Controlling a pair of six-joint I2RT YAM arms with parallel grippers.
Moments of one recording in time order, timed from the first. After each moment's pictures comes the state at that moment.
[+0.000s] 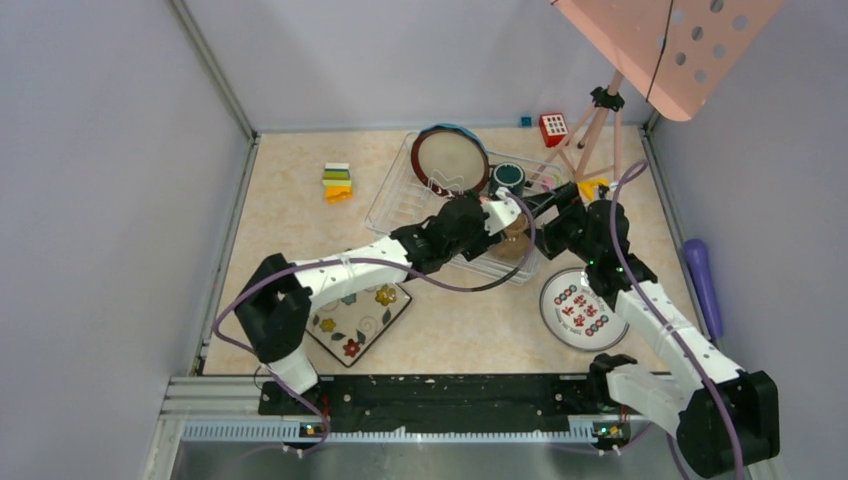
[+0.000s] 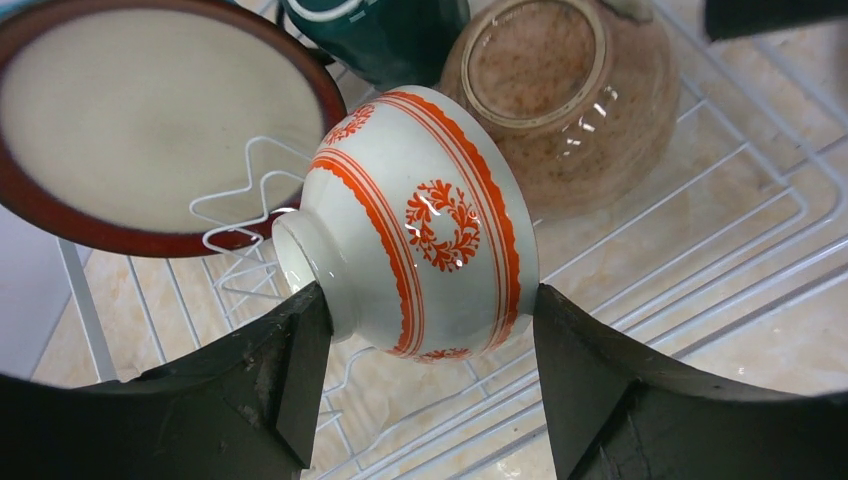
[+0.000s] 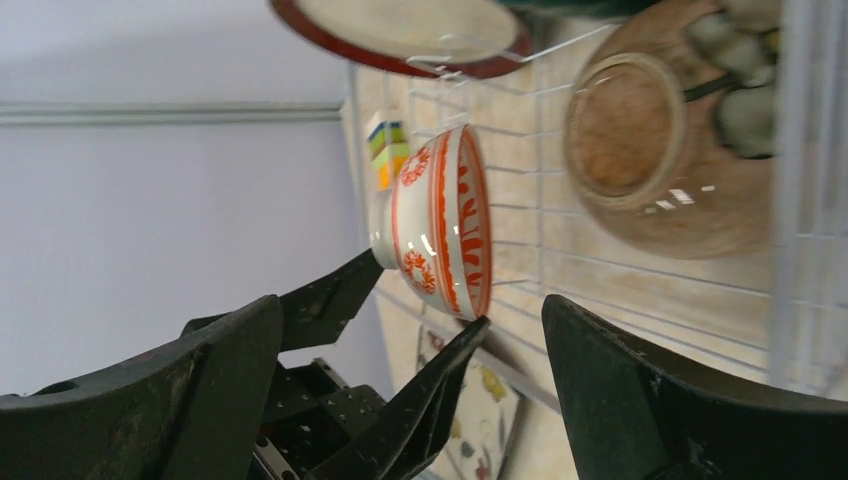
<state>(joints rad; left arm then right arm) -0.95 1.65 1.22 -0.05 -0.25 0.32 0.26 1.00 0.63 0.05 -0.23 1.25</state>
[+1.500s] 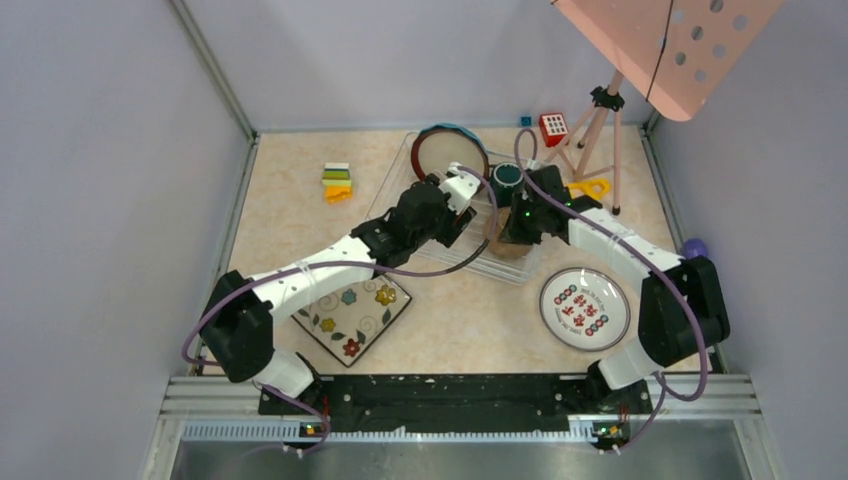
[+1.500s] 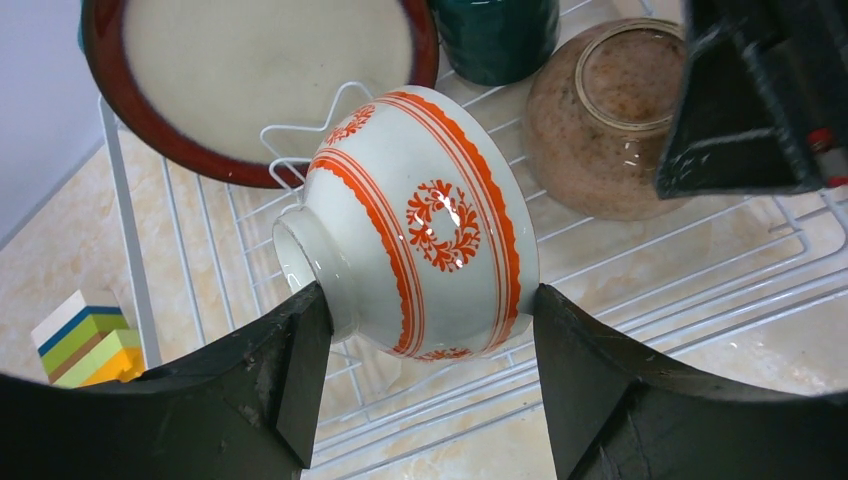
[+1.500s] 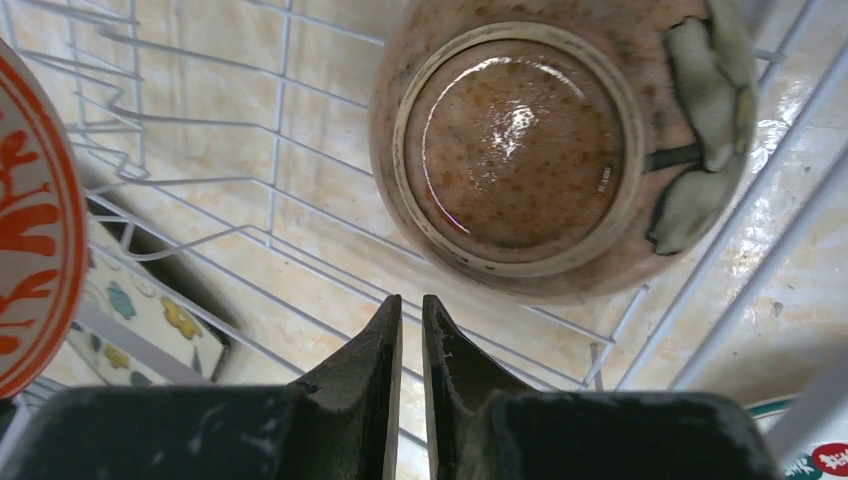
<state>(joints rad) -0.83 1.50 1.14 -0.08 -0.23 0.16 0.38 1.50 1.06 -0.47 -0.14 0.62</state>
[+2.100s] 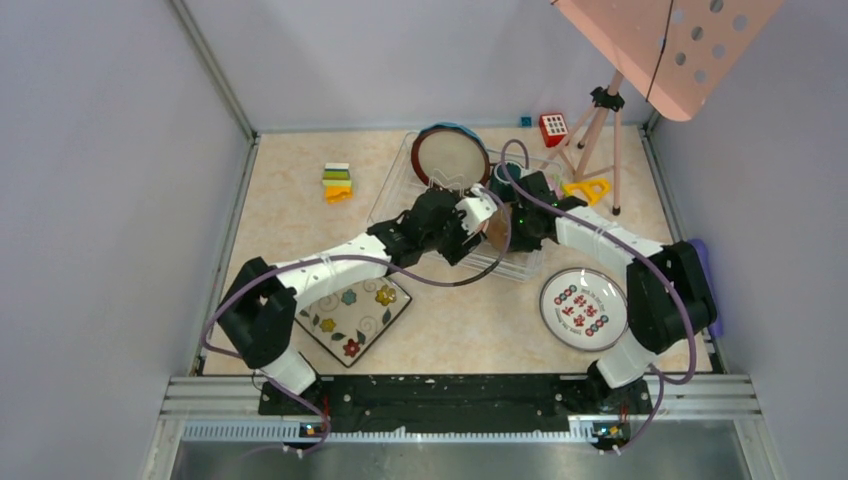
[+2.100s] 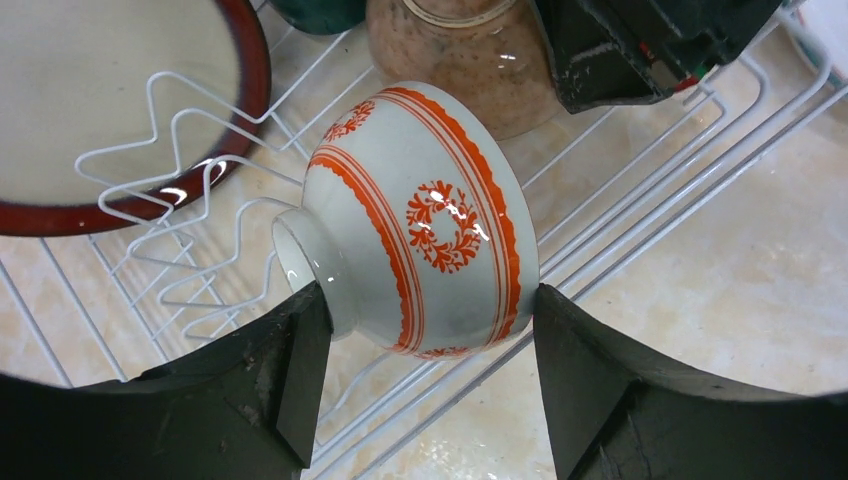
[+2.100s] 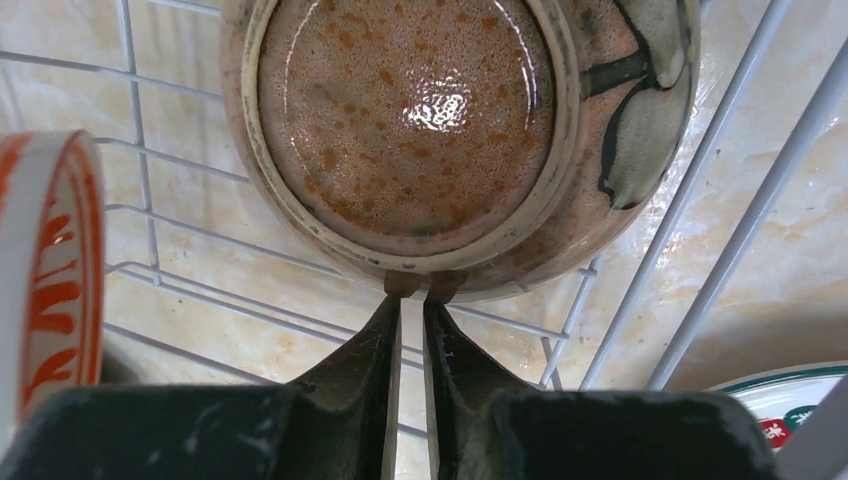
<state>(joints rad) -0.83 1.59 1.14 -0.11 0.00 0.25 0.43 1.61 1.08 -0.52 0.03 0.59</state>
